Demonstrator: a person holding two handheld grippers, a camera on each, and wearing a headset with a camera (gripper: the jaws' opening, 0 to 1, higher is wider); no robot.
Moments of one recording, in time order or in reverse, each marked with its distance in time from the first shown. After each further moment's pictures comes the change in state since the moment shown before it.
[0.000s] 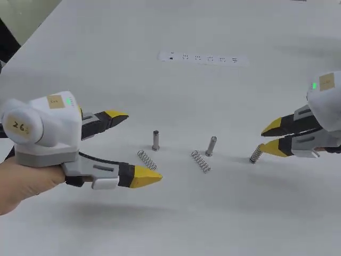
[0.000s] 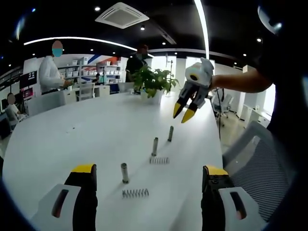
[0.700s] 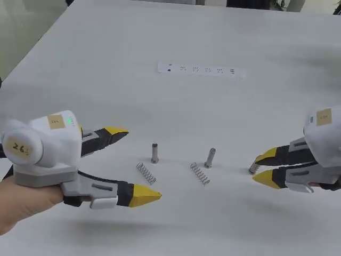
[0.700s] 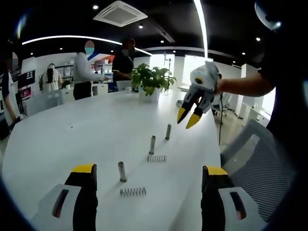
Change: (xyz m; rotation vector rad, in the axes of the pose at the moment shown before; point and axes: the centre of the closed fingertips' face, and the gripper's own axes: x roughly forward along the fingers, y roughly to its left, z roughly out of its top) left arm -0.001 -0.004 -0.002 0.004 0.017 -0.015; right arm 0.008 0.029 -0.001 0.100 -0.046 0.005
